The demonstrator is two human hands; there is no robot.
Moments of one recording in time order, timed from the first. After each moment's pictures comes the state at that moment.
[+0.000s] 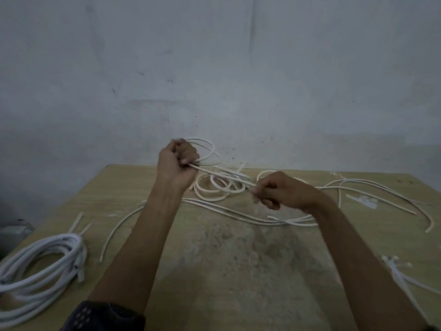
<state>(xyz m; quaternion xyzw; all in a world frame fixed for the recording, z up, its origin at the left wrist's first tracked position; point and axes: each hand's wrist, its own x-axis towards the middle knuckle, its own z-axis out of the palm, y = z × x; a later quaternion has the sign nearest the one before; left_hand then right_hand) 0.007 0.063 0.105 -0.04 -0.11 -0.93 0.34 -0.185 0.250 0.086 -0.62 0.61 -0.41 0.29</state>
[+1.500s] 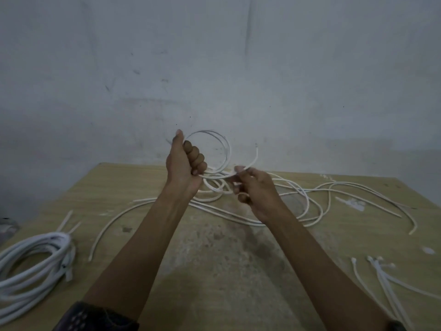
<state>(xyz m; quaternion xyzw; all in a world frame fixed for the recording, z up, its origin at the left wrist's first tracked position) -0.015 0.102 0.110 0.11 -0.30 -0.83 0.46 -0.127 0.220 0.080 -0.31 0.56 -0.69 0.34</state>
